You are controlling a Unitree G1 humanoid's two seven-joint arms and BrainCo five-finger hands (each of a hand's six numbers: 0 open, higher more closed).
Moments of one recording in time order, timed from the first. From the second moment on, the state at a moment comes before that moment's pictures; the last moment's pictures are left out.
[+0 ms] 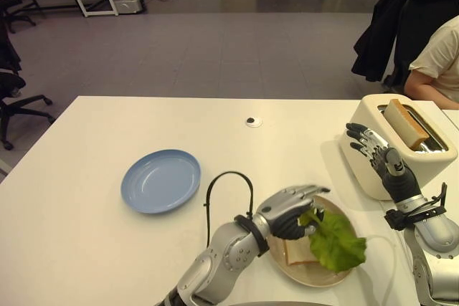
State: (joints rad) left arm 0.02 0.22 -0.71 -0.39 0.77 0.08 -0.37; right arm 0.18 -0.39 -0.20 -0.50 0.15 0.06 0.34
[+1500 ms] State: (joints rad) left arm 0.20 0.12 -0.15 -0.49 0.13 0.02 -0.18; right arm -0.08 -0.70 -0.23 0.10 -0.48 -0.09 -0.05
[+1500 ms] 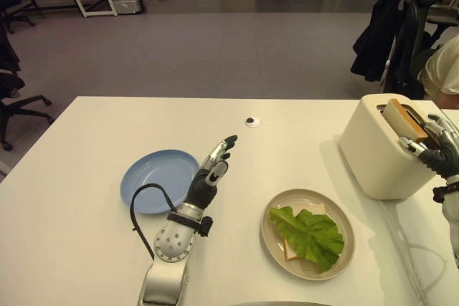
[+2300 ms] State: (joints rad) left arm 0.22 0.12 -0.19 -0.49 0.16 -0.01 -0.12; right arm -0.20 -0.63 -0.45 -0.23 -0.13 -0.11 -0.08
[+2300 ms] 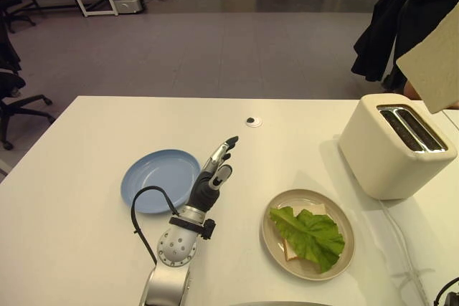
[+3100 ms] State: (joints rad) left arm 0.19 0.25 -0.34 -0.59 0.28 -0.08 -0.27; right arm 0.27 -0.63 -0.05 -0.25 0.26 0.10 0.67
